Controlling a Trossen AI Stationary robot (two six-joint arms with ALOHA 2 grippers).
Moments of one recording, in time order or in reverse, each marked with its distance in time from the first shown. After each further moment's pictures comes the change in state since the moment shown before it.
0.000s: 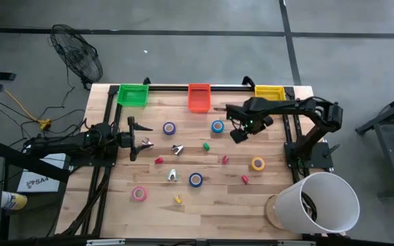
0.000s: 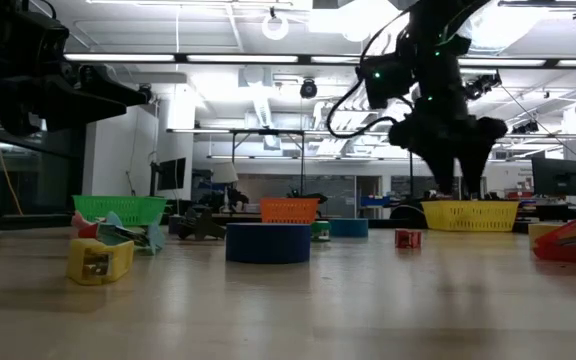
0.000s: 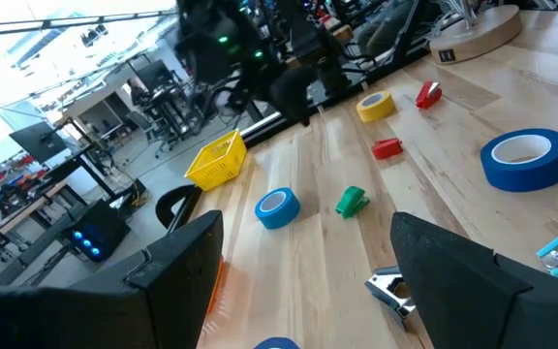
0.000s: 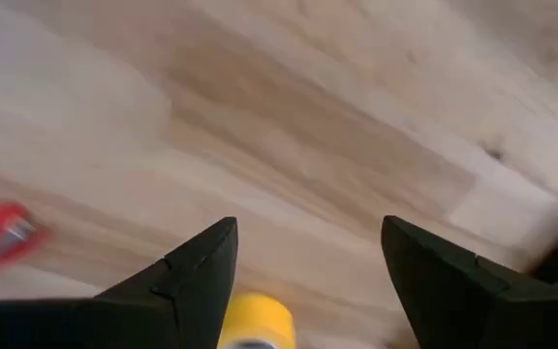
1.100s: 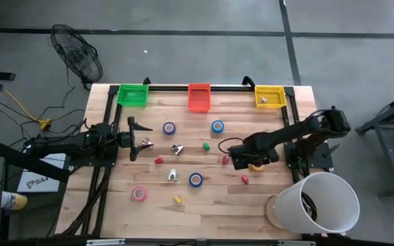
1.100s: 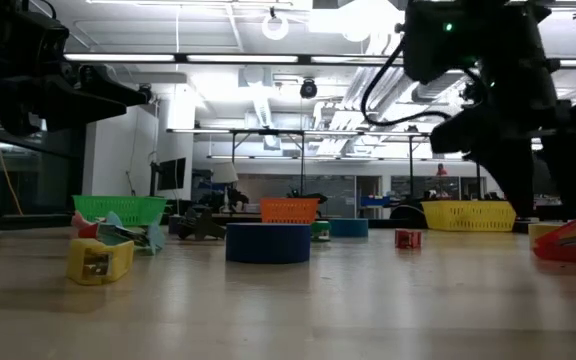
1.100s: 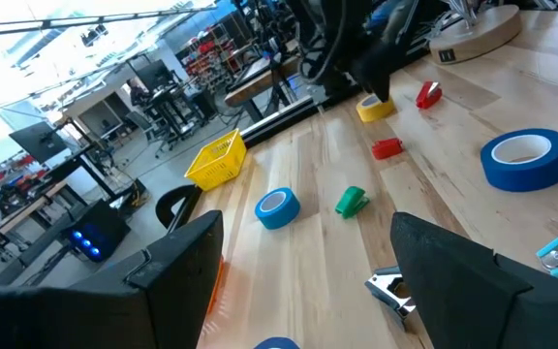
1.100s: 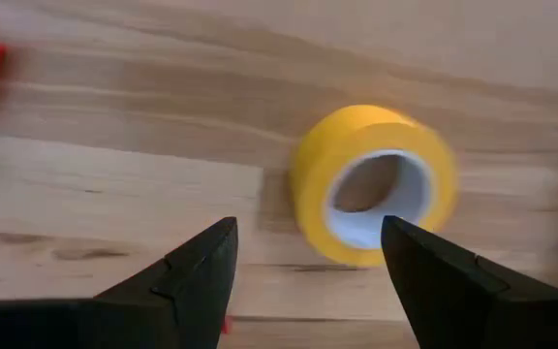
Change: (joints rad) left arm 0.000 0.000 0.000 0.000 0.000 0.000; right arm 0.468 -0.044 -0.181 0.184 -0.107 0.793
